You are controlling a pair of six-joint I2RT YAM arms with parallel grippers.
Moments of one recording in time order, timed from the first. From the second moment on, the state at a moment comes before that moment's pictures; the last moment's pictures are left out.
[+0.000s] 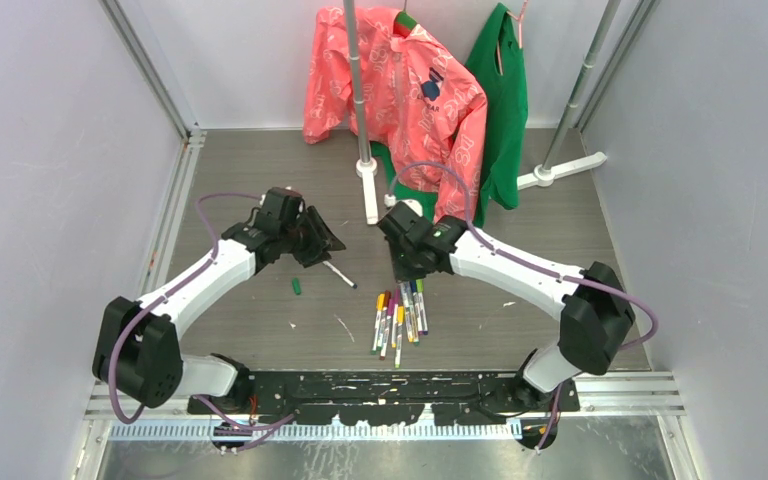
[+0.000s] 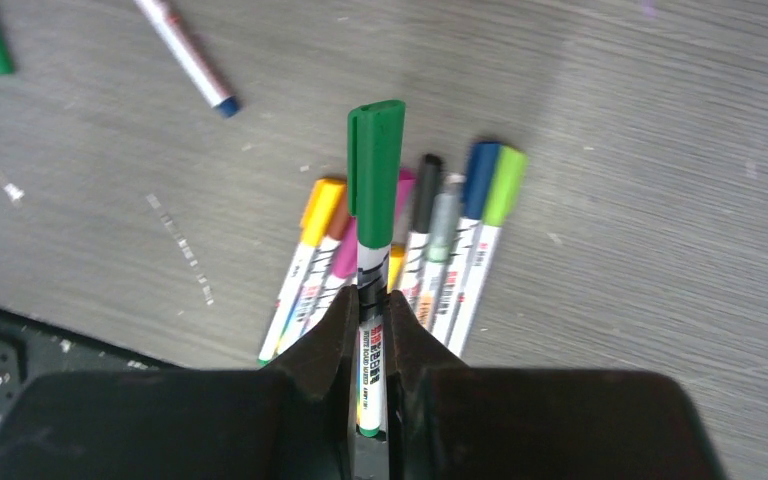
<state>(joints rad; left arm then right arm) -0.44 1.33 0.91 -0.42 0.16 -0.95 0.84 1.52 1.20 -0.77 0.17 0.60</state>
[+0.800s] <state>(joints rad) -0.53 1.46 0.98 -0.29 0.22 -1.05 0.93 1.67 1.37 -0.71 0.03 0.64</state>
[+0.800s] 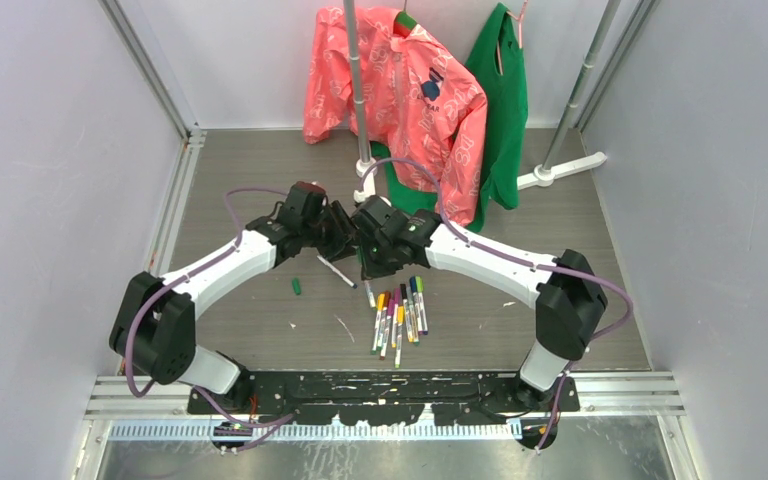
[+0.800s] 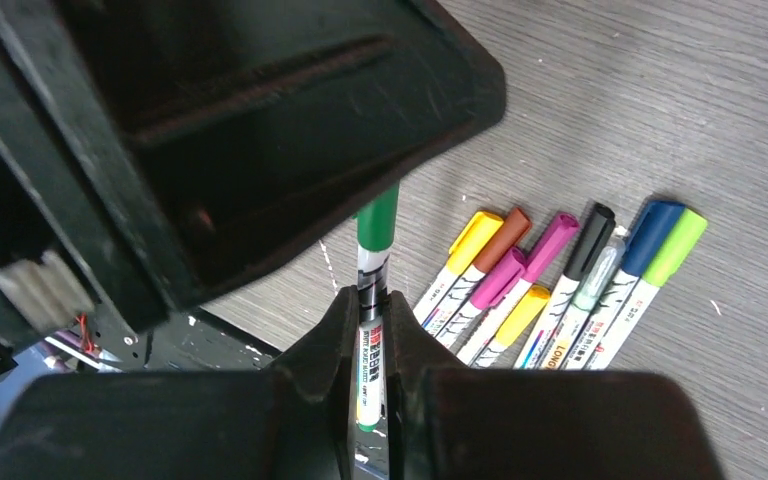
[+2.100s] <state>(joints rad) -0.53 1.33 0.85 -0.29 0.24 -1.03 0.96 1.72 1.41 -0.67 0.03 0.69</state>
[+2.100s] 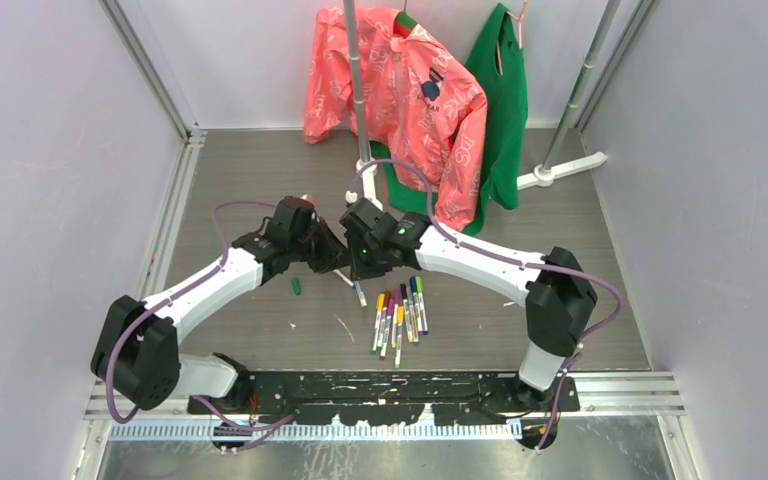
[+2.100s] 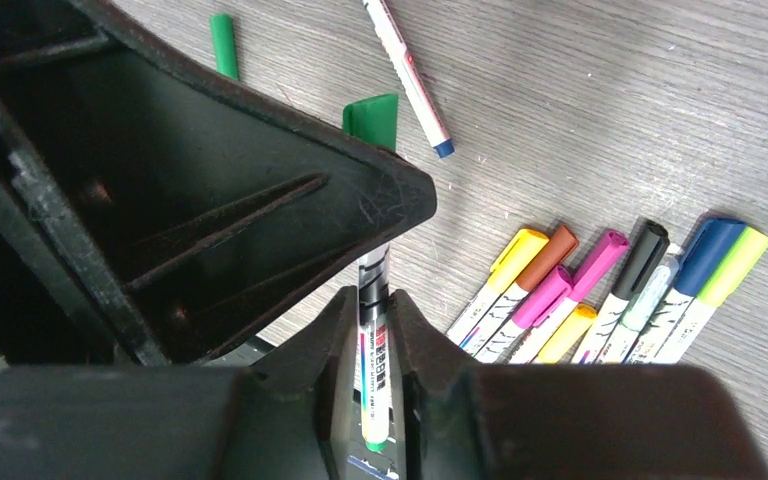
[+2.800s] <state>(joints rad) -0.50 1.32 0.91 -0.36 0.26 -1.08 1.03 1.66 1.27 -0.52 0.14 0.76</state>
